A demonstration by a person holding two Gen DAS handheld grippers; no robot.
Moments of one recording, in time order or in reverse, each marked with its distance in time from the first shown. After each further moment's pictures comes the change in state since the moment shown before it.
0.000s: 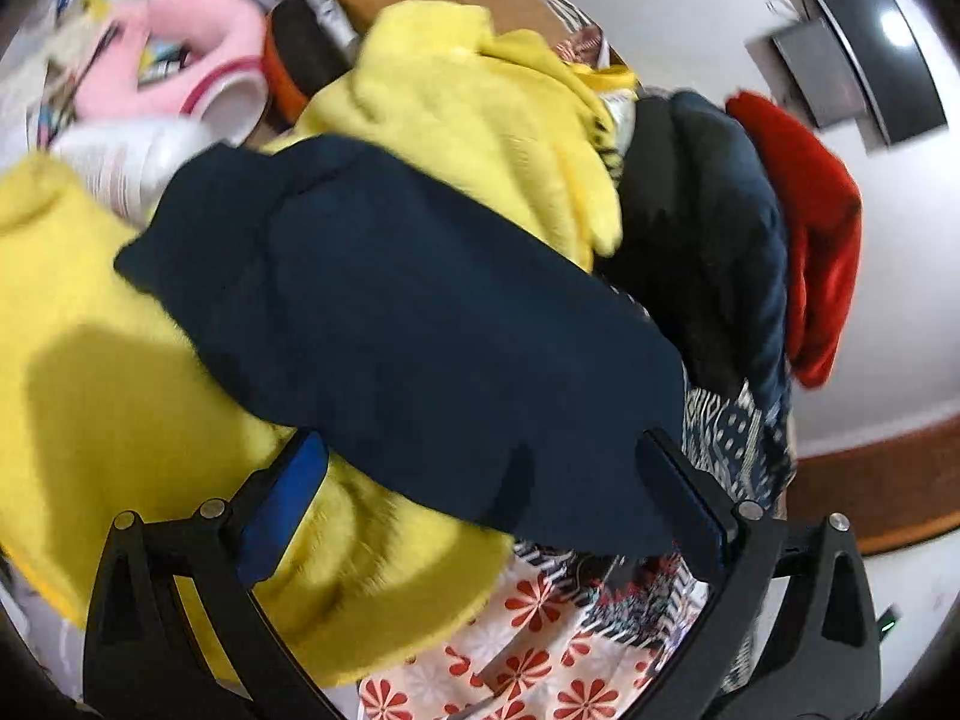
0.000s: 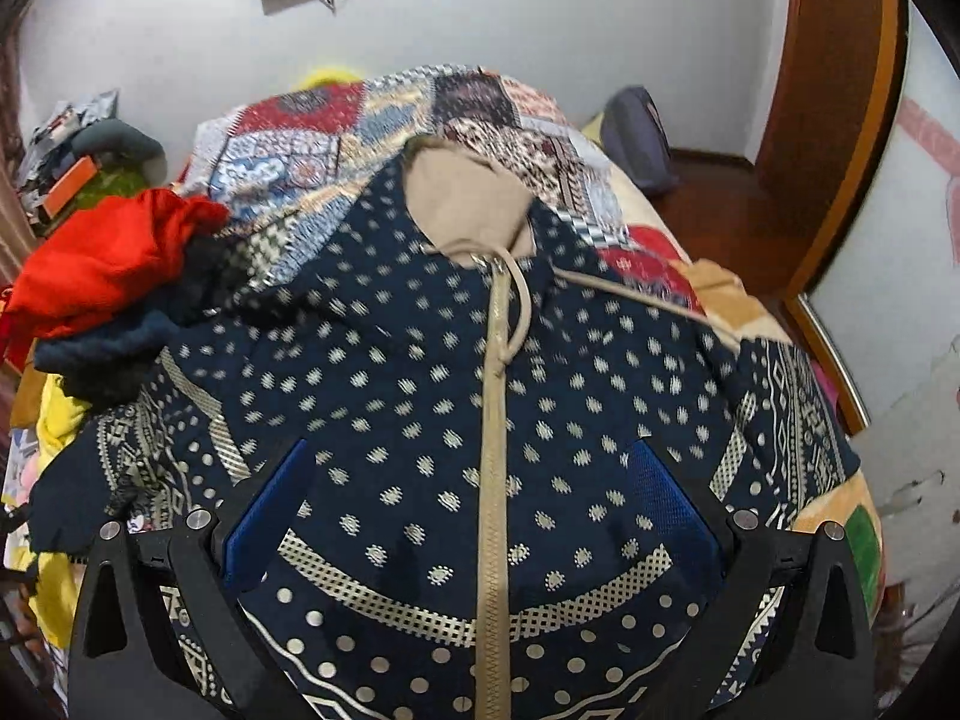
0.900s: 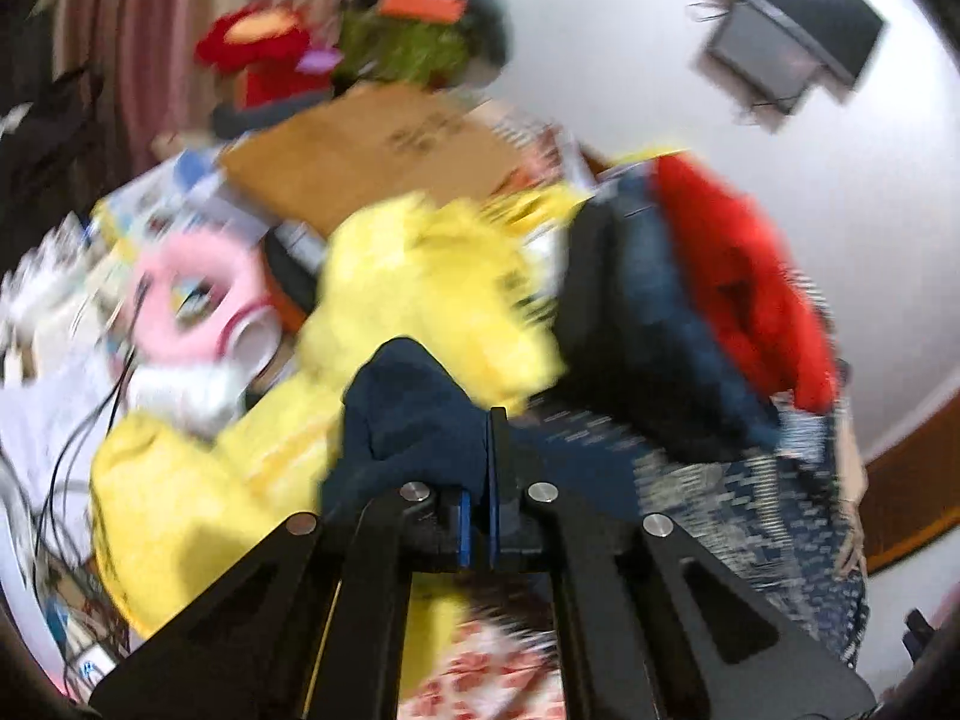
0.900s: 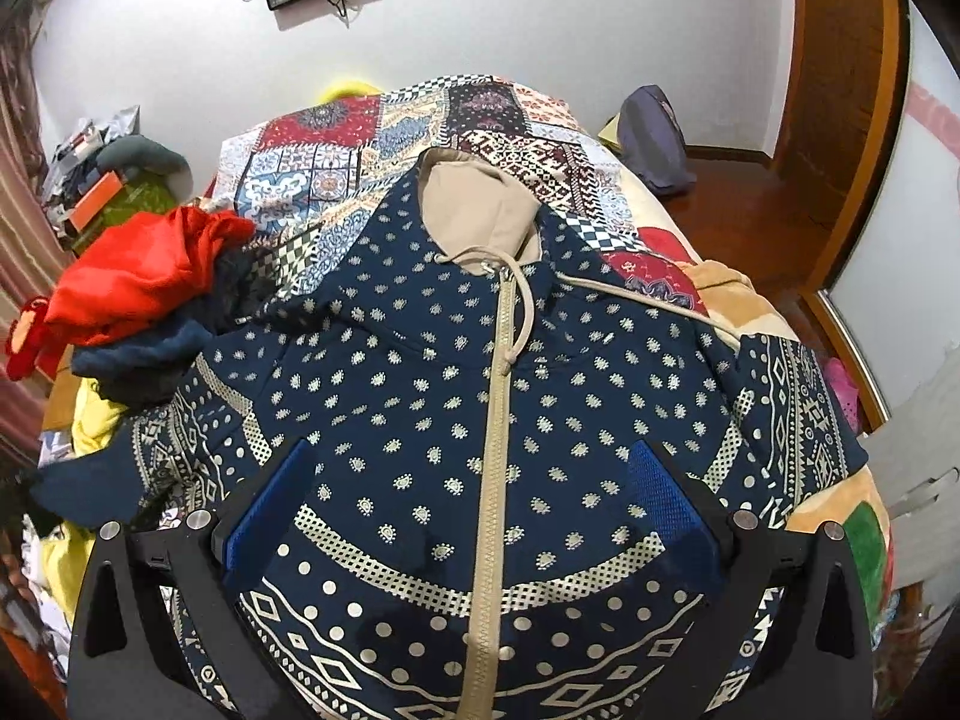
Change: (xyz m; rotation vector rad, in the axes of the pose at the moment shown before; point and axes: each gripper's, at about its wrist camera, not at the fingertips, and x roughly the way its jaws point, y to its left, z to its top) left arm -0.065 -0.118 0.007 0.325 -0.319 0.209; right arm -0.024 -0.018 0.000 0.012 -0.028 0.085
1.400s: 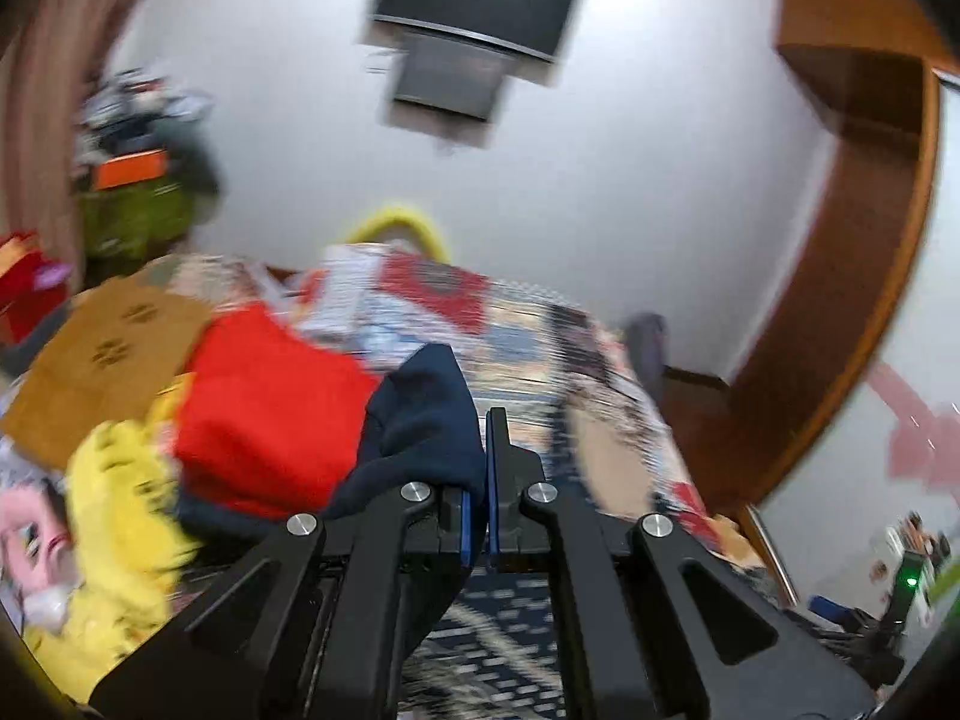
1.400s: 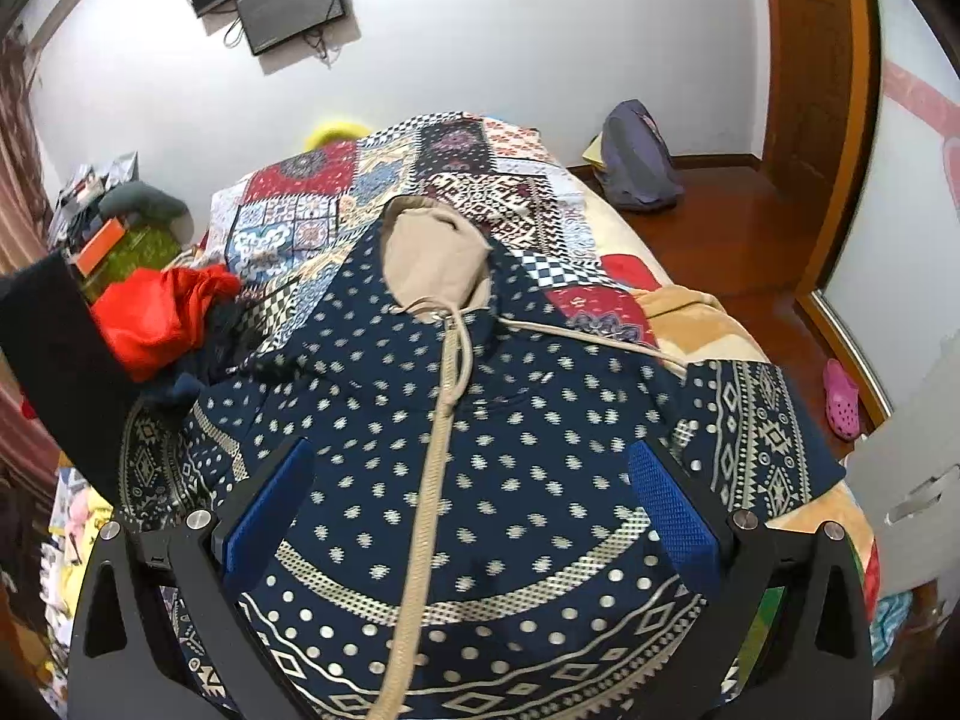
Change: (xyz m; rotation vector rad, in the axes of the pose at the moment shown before) left arm -0.072 -0.287 0.018 0.432 -0.138 -0.430; right arm -0.025 -0.060 0.013 0.064 -0.060 0.041
